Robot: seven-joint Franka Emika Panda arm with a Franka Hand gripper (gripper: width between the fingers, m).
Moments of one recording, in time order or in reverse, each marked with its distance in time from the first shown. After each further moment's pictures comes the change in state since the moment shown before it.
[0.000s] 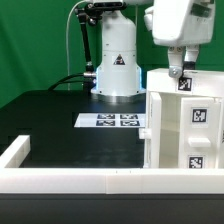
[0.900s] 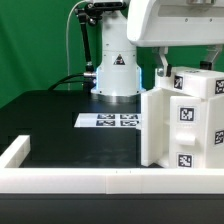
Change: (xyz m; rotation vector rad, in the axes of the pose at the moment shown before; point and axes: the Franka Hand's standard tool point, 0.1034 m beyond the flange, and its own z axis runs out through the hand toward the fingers) arm 0.001 -0.008 0.000 0.045 -0.001 0.446
